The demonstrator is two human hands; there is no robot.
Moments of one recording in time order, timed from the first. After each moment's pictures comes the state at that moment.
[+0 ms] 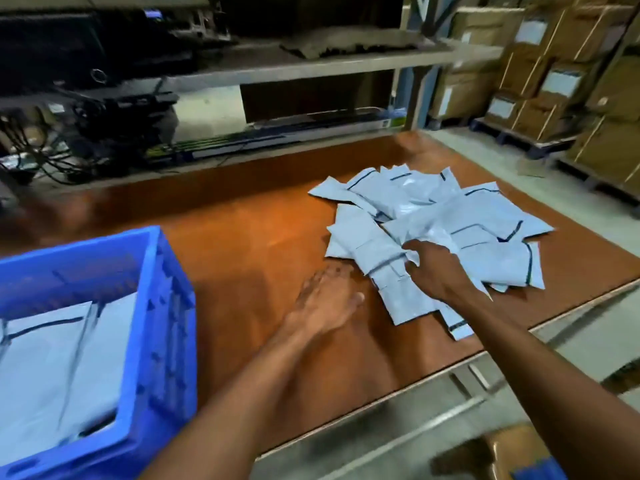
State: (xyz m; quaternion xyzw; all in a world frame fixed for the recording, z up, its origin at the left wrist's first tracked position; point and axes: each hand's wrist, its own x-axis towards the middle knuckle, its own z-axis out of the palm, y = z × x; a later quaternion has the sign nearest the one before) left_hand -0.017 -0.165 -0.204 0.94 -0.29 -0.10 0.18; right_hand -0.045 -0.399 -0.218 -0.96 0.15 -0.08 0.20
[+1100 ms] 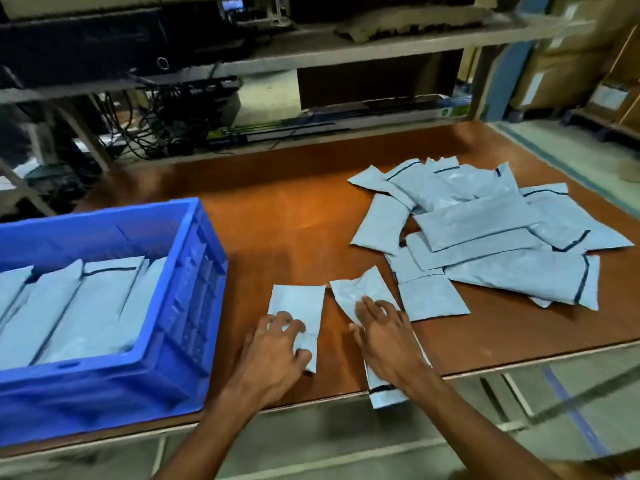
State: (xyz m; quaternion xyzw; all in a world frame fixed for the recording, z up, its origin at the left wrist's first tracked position) left_hand -0.107 -0.063 -0.268 0.98 -0.15 -0.03 0.10; right_hand -0.104 -0.292 -0.295 -0.99 -0.05 0.01 0.13
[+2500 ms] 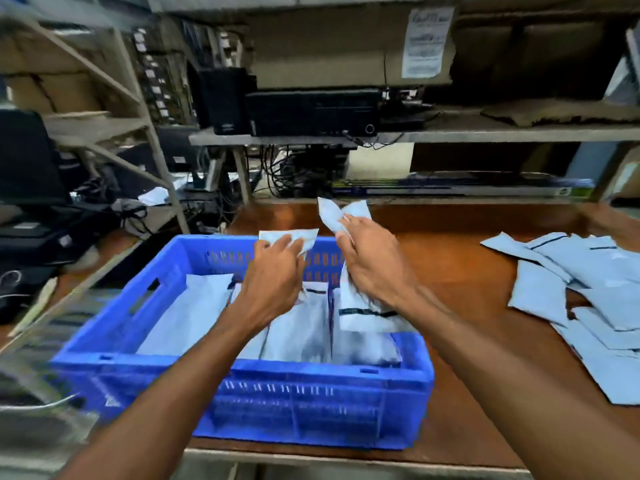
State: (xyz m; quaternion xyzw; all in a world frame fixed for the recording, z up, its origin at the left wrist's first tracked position) left_hand -0.043 0.256 -0.103 0.98 -0.11 0.19 0.03; right_hand -0.030 0.070 -0.073 -0.91 -0.24 -0.25 0.24
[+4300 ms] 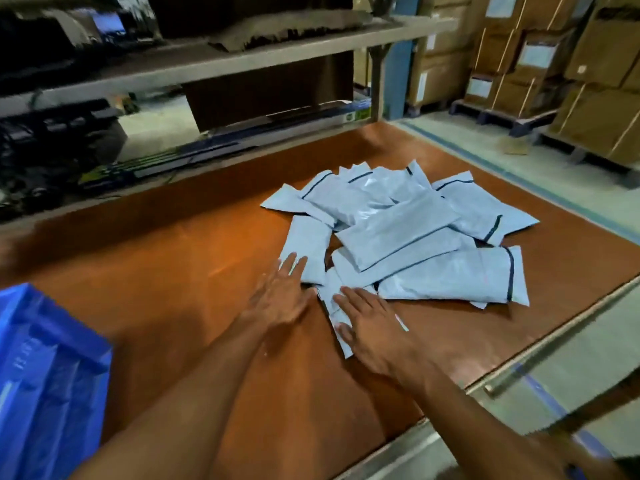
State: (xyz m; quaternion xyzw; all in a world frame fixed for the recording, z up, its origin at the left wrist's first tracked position) left_hand 0.089 -0.231 -0.261 0.95 -0.28 -0.10 0.07; right_hand -0.042 -0.395 -0.305 -0.99 -0.02 -0.06 0.13
